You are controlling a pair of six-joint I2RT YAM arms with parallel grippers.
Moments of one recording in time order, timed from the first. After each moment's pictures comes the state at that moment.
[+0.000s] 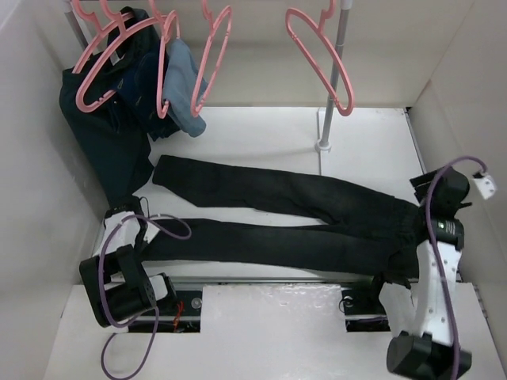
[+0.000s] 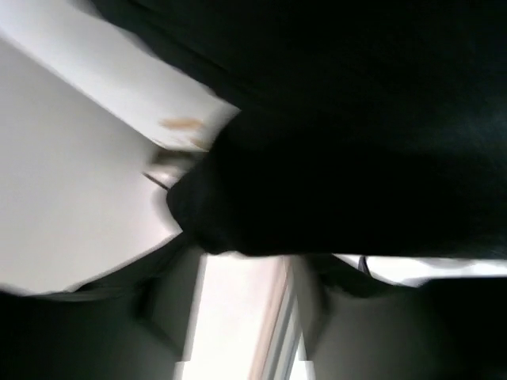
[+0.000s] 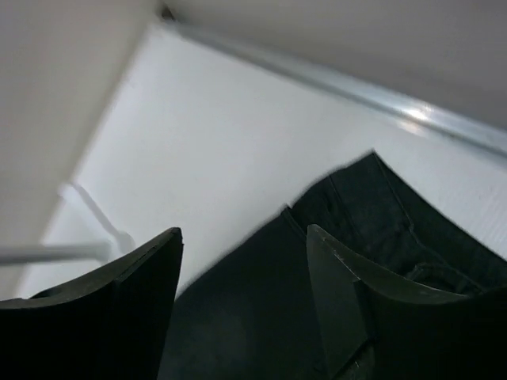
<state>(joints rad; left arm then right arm) 0.36 1.22 0.60 -0.92 -0.48 0.82 -0.33 0.72 0.83 -0.50 0.38 0.74</state>
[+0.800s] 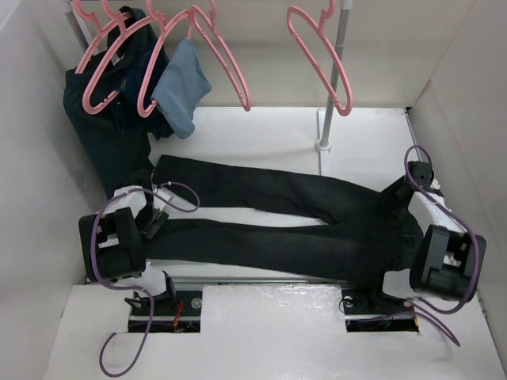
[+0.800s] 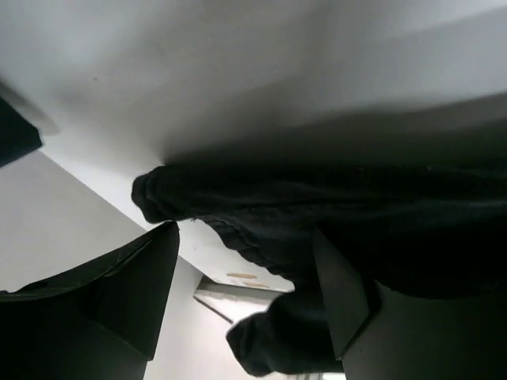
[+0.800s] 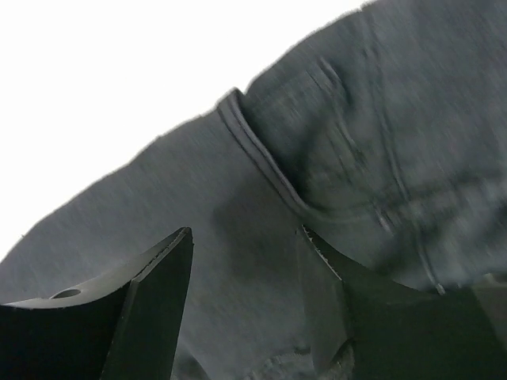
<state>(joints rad) 0.21 1.50 0.79 -0.72 -0.28 0.72 -0.30 1.34 0.75 -0.43 0.08 0.69</state>
